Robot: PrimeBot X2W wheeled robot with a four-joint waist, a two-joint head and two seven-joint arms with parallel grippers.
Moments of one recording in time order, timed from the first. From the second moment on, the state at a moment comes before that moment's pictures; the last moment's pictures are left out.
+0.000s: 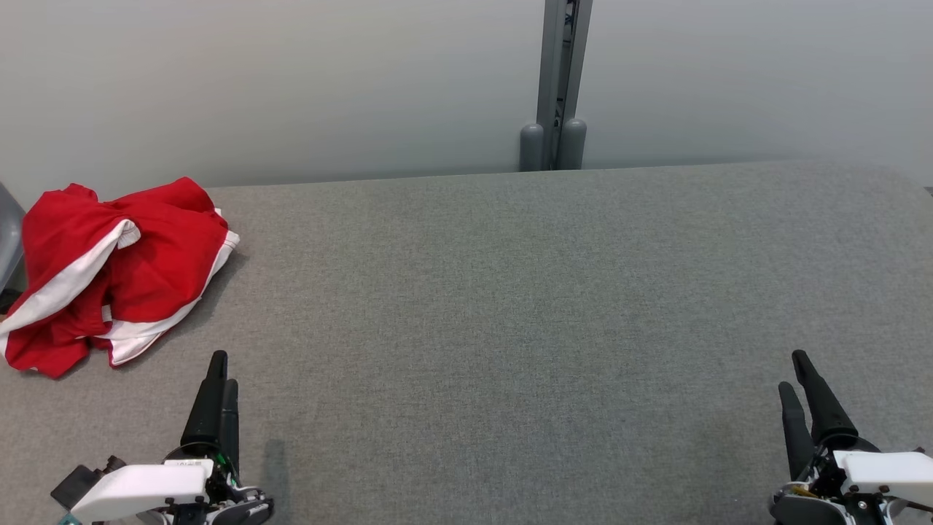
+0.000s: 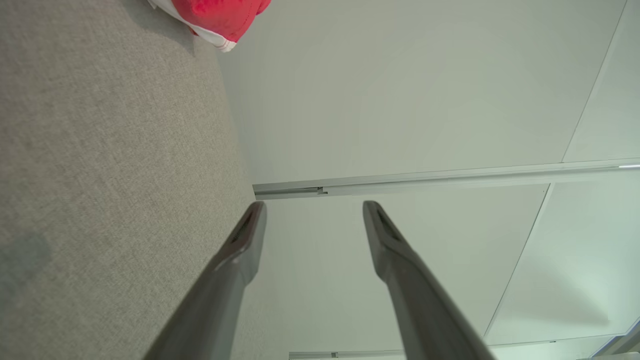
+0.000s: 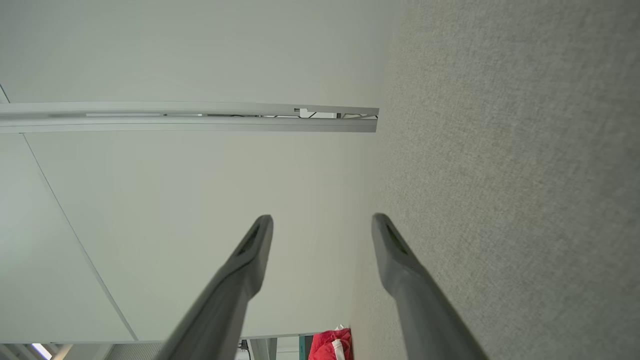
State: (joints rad) left arm -0.05 0.03 0.06 0.28 -1.59 -0.13 0.07; right arm -0.06 -0.03 -0.08 0.27 1.59 0.13 0.07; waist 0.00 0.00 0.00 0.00
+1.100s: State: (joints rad) left arm -0.06 0.04 -0.08 0.18 -1.02 -0.03 -0.07; right arm -0.04 -0.04 -0.05 0.14 1.04 0.13 -0.06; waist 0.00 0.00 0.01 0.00
